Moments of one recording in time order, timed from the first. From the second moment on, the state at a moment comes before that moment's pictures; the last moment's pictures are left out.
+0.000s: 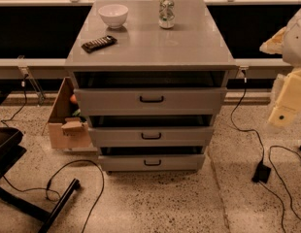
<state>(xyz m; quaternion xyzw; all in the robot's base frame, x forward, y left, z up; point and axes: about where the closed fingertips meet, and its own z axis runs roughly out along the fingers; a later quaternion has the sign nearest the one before) 0.438 -0.217 0.976 -0.60 0.78 -0.03 0.16</state>
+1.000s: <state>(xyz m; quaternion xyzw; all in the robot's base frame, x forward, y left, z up) 0.421 -0.191 0.929 -0.60 0.79 -0.04 0.16</state>
